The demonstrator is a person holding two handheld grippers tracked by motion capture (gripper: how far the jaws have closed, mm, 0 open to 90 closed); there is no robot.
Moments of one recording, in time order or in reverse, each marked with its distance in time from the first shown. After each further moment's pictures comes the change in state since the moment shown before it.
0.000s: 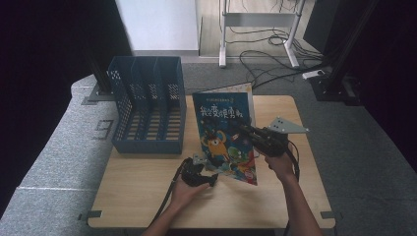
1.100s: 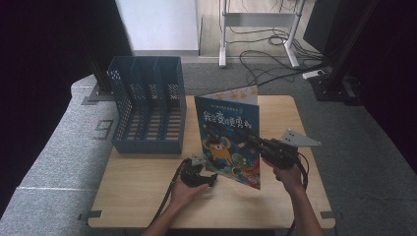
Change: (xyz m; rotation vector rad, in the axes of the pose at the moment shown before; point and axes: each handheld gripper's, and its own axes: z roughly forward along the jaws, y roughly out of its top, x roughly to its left) left arm 0.002 -0.002 -0.002 -0.014 0.002 0.000; right arm 0.000 -0.025 -0.031 -0.022 0.038 0.037
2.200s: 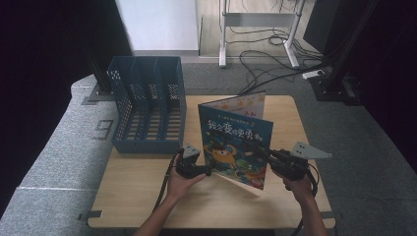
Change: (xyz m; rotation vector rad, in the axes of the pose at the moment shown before) left arm 0.004 0.034 -0.039 -0.186 -0.023 0.013; right arm -0.009 -0.030 -0.030 0.005 0.040 -0.011
